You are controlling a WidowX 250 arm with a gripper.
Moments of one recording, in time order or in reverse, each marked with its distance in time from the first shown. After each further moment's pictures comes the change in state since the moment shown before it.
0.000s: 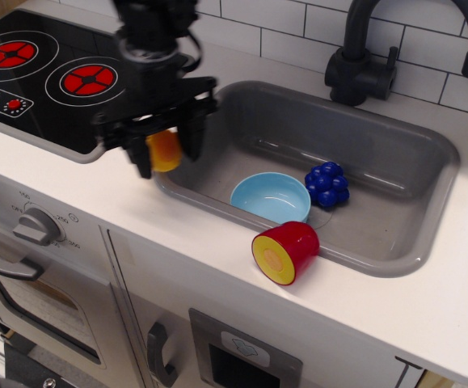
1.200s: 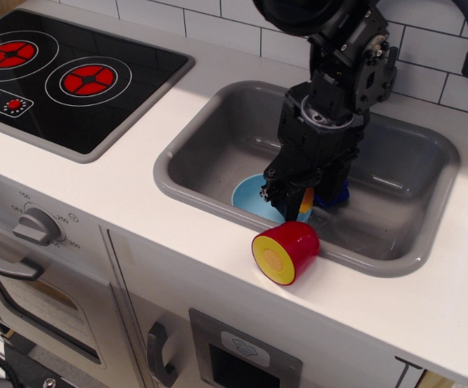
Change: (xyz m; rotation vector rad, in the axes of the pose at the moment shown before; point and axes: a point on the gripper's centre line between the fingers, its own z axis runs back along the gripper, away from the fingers) arm -0.061 -0.085 -0.048 0.013 -0.045 0.093
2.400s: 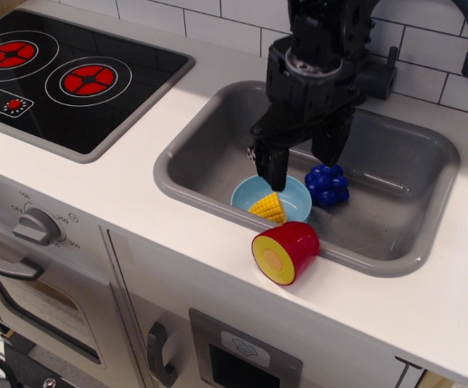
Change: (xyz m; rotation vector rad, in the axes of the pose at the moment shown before) arm 0.014 0.001 0.041 -0.028 0.048 -0.041
